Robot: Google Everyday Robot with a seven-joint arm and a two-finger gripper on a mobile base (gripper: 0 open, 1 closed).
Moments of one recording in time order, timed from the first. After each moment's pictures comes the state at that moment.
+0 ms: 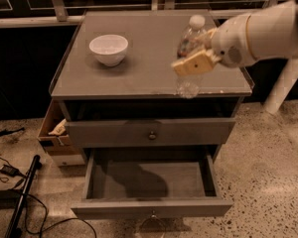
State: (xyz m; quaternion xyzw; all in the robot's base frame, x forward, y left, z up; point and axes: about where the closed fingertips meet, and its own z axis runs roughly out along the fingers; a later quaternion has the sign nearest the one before) arm 0.561 -0.106 0.968 -0.46 0.74 0.15 0.46
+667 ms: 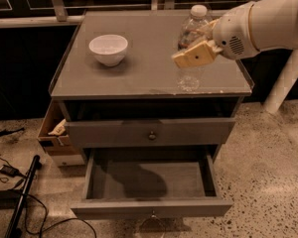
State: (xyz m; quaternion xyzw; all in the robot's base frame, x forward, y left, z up) arm 0.567 -0.106 0.986 -0.45 0.74 0.15 0.47
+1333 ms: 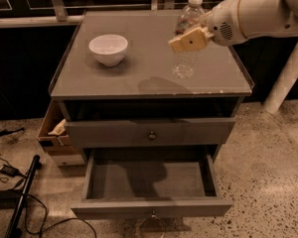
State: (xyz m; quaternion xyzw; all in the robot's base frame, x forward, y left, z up) arm 0.623 -0.110 0.987 -0.42 0.76 0.17 0.48
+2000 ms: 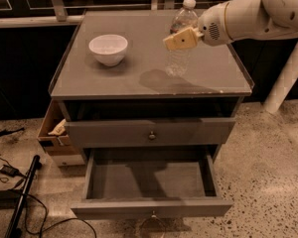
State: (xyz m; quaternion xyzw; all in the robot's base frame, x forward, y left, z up) arm 0.666 -0.103 0.965 -0.38 0.77 0.20 0.47
